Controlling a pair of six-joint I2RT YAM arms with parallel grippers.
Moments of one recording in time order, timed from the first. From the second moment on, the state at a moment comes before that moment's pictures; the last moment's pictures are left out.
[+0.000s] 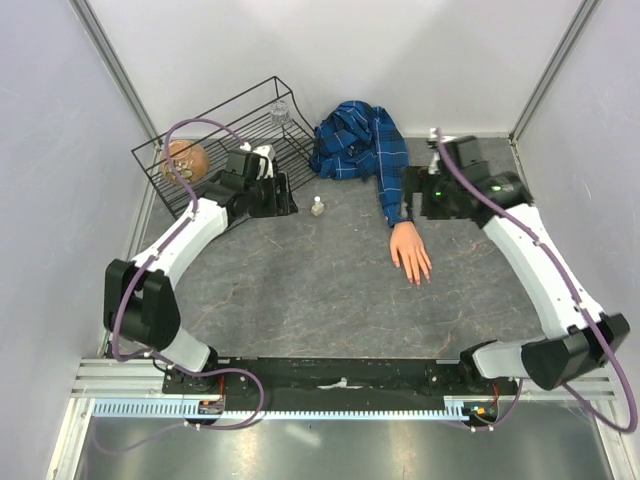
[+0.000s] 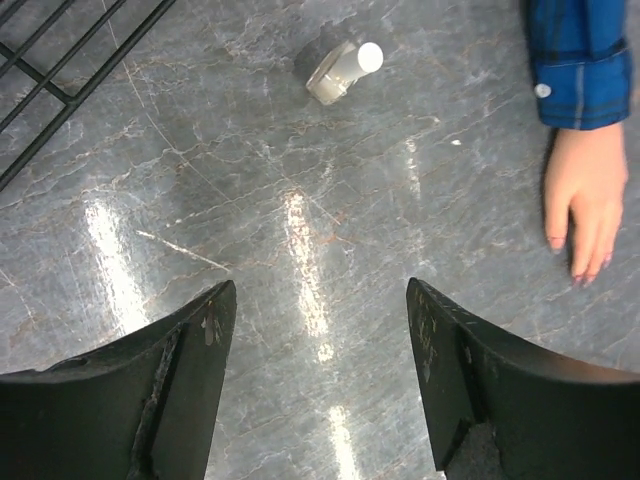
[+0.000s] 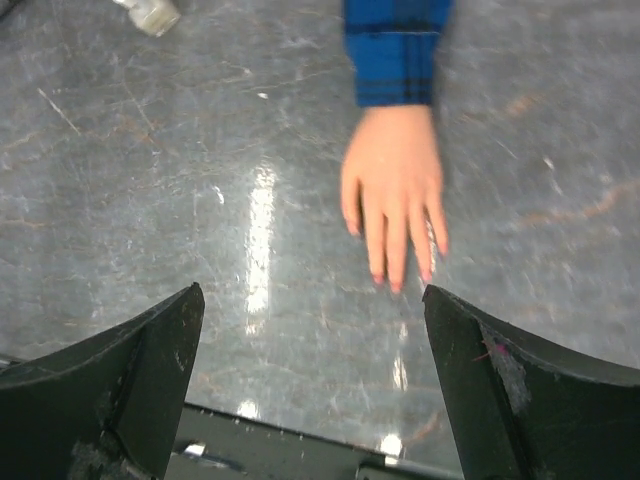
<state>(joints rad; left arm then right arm) -0.34 1.56 1.26 -0.50 0.16 -0.36 0.34 1.34 1.51 -1.03 0.00 0.33</state>
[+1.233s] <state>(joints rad) -0.34 0.93 1.05 -0.74 0.22 -0.53 0.72 2.25 1.87 -0.39 0.29 0.16</state>
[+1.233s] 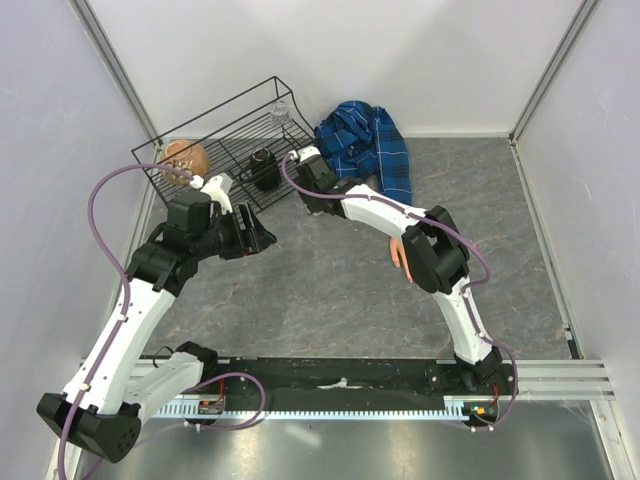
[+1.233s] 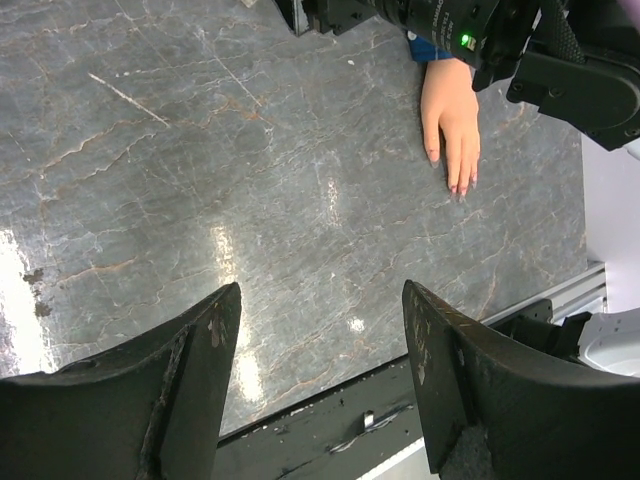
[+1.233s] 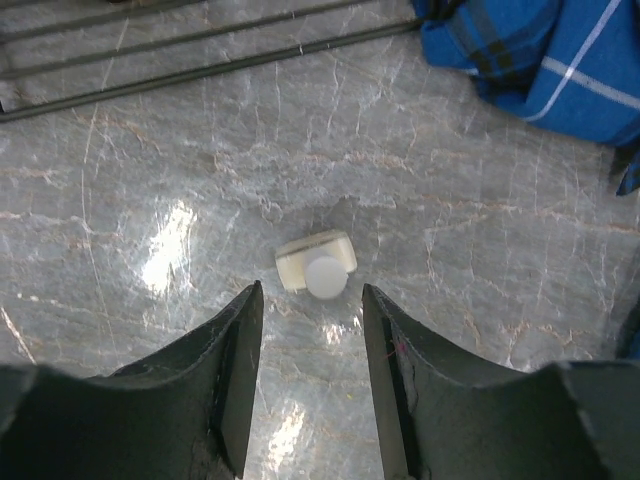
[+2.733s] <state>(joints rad) -0.64 0.83 0.80 -0.15 0.24 -0.30 0.76 1.64 1.87 -1.07 0.22 0.30</state>
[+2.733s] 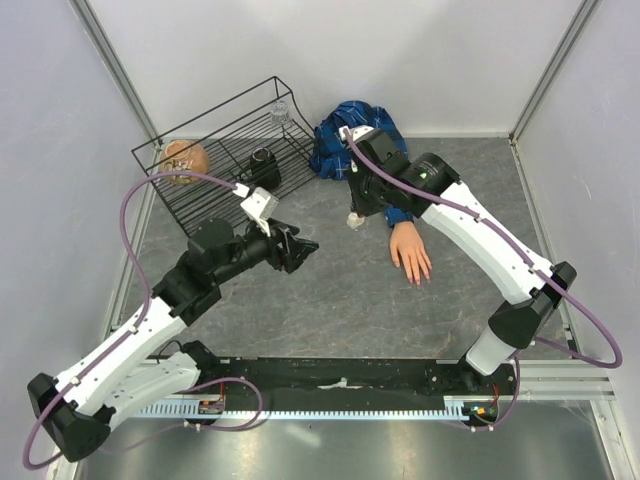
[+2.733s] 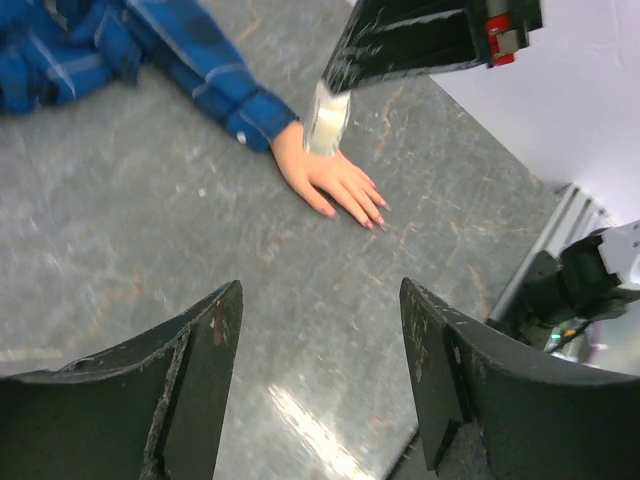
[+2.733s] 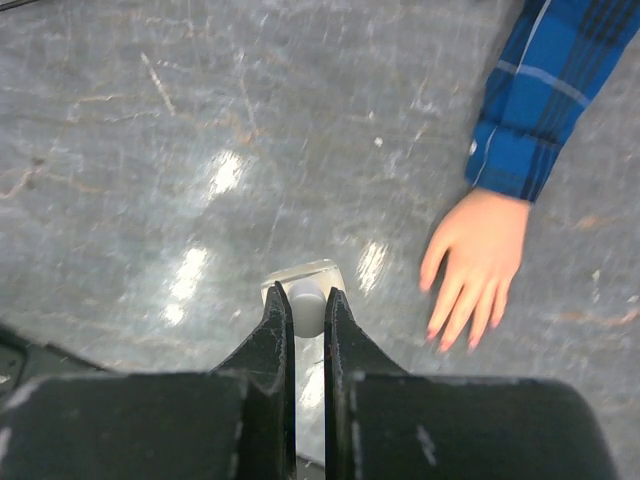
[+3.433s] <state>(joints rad) -0.86 1.19 0.81 0.28 0.03 0.14 0.69 1.64 2.10 -1.20 0.12 0.51</state>
